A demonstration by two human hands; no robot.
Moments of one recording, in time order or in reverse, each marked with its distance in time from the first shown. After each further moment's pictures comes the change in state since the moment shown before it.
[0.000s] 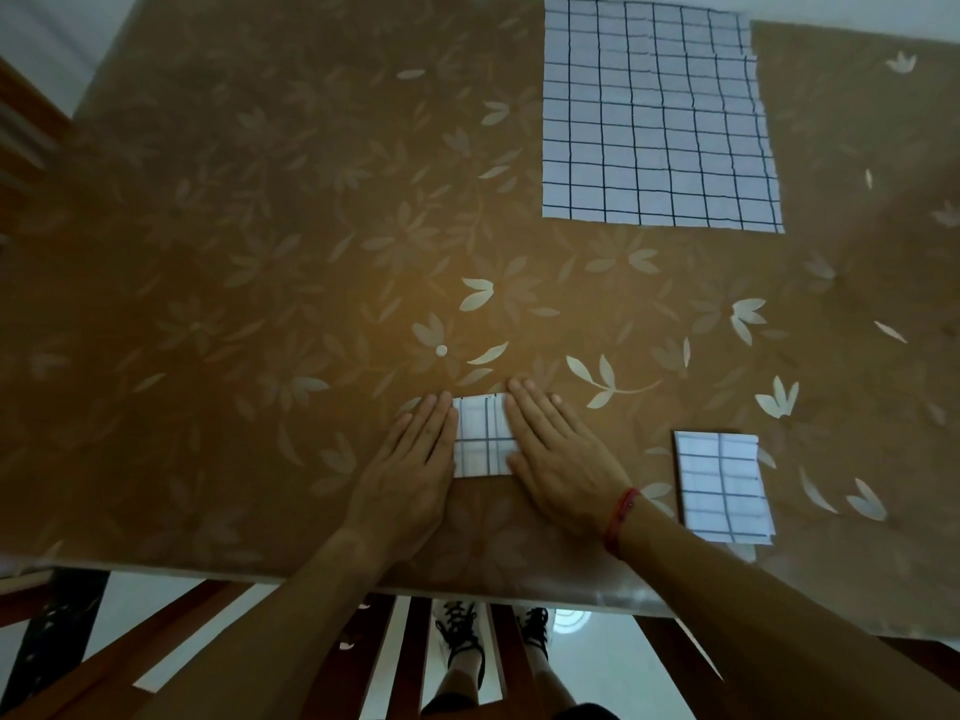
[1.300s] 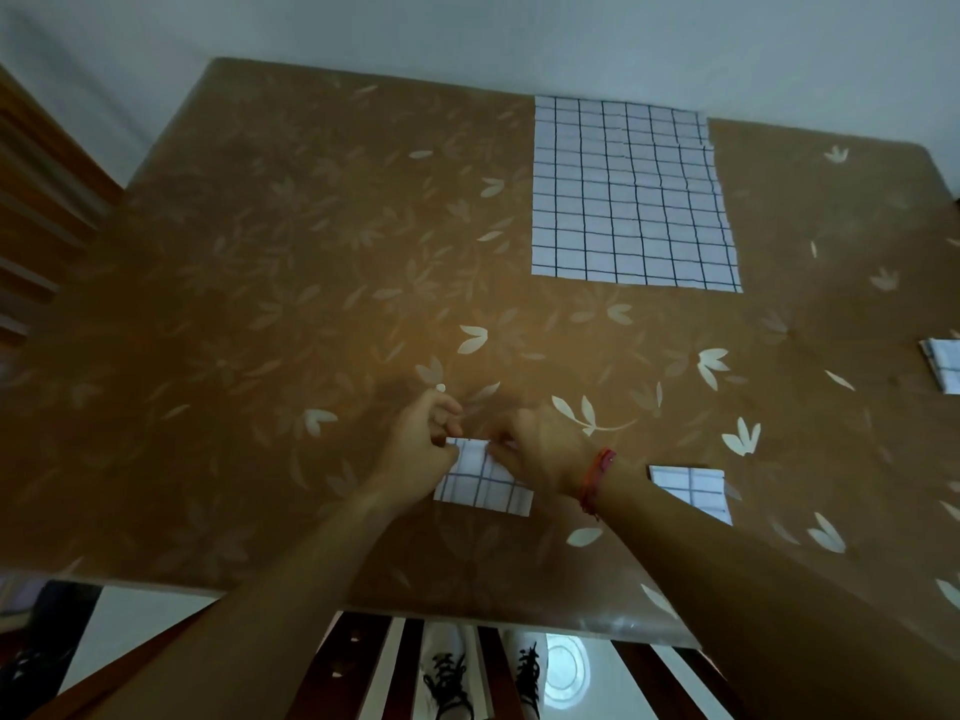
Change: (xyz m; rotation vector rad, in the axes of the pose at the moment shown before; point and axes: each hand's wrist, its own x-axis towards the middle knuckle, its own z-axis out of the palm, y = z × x) left_hand 0.049 0.017 -0.078 -1.000 0.083 -0.493; right_hand 0.033 -0.004 -0.100 0.297 -0.218 0.209
